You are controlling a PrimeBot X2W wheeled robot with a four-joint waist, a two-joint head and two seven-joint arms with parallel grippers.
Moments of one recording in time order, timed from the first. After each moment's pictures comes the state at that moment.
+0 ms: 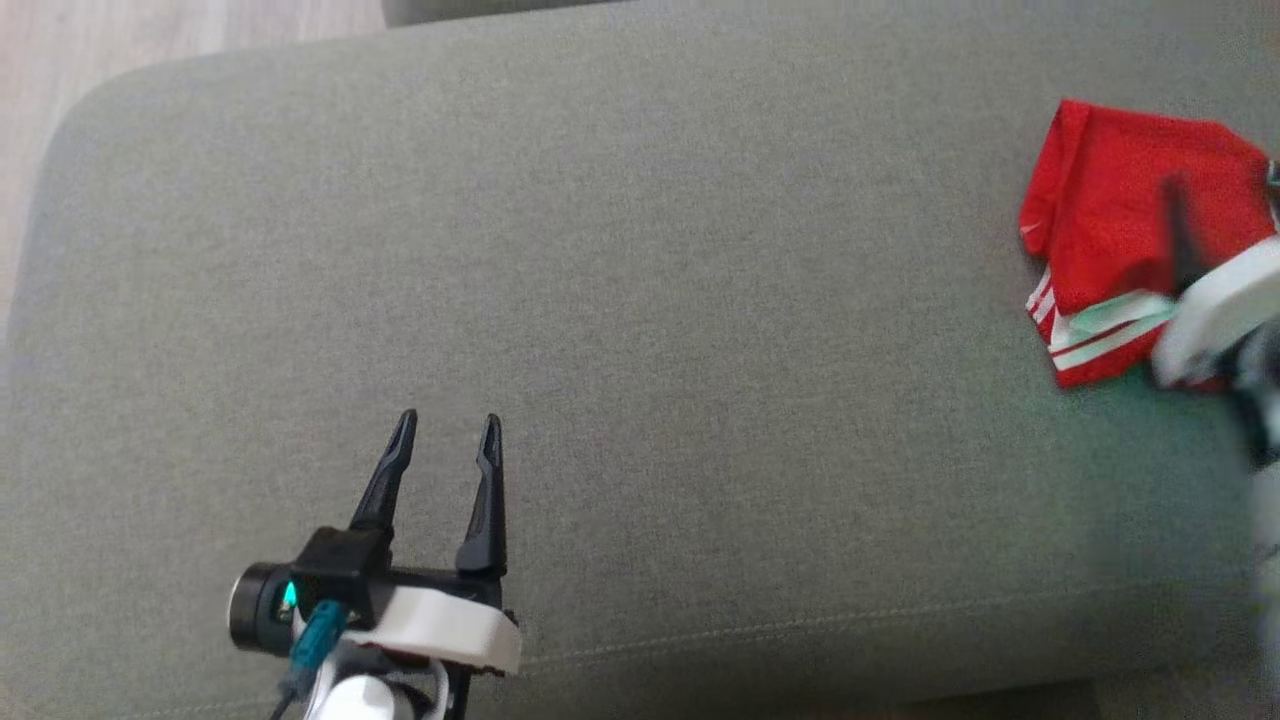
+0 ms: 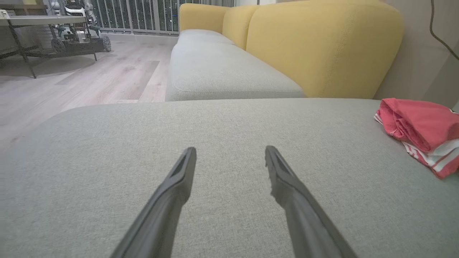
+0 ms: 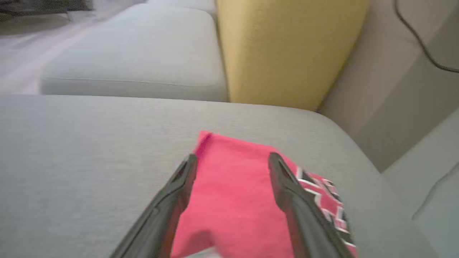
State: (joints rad) left arm 0.02 0.06 -0.33 0.04 -0.15 0.13 -0.25; right arm -0.57 -0.31 -0.16 0.54 0.08 0.13 0.09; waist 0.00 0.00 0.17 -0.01
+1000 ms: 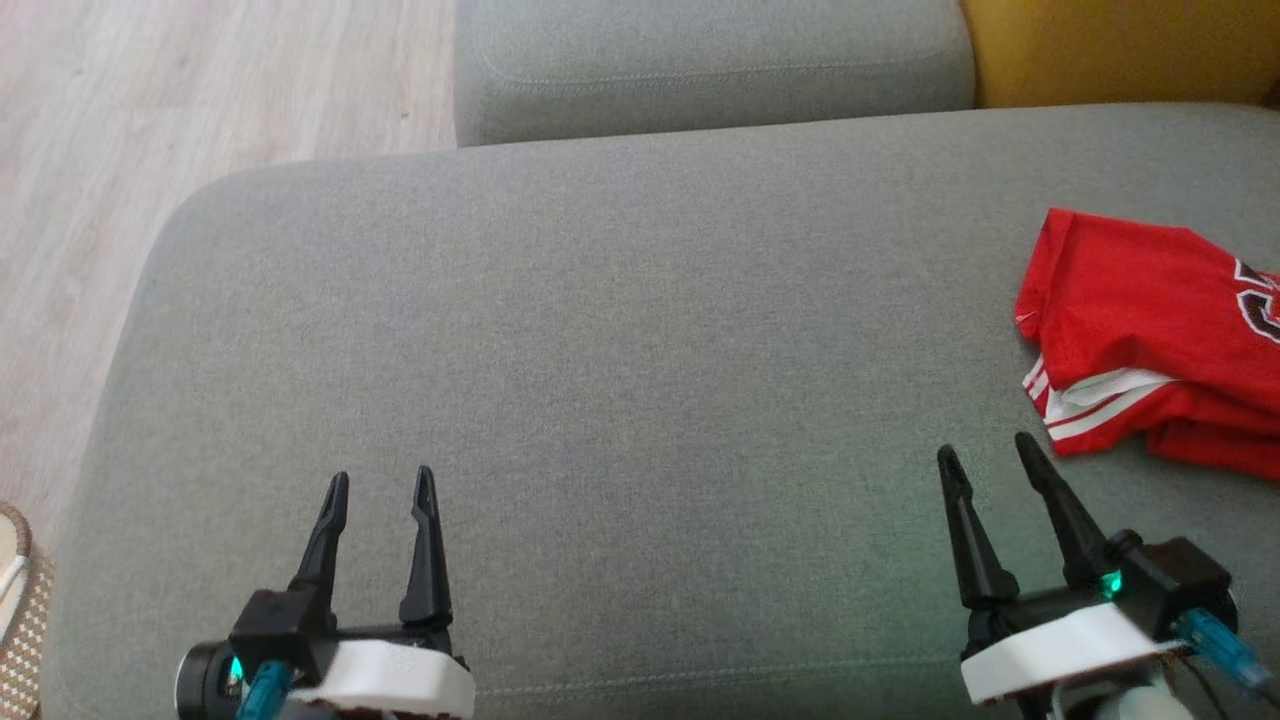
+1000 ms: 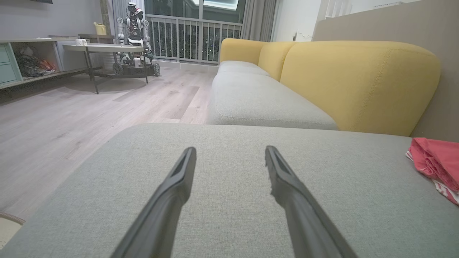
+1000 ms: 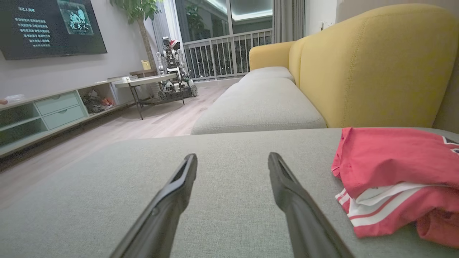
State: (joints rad) left arm 0.14 0.06 -0.24 -0.01 -0.17 0.16 -0.25; right arm 0.09 -0.05 0.02 0.06 0.18 0.13 -0.25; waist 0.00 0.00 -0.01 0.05
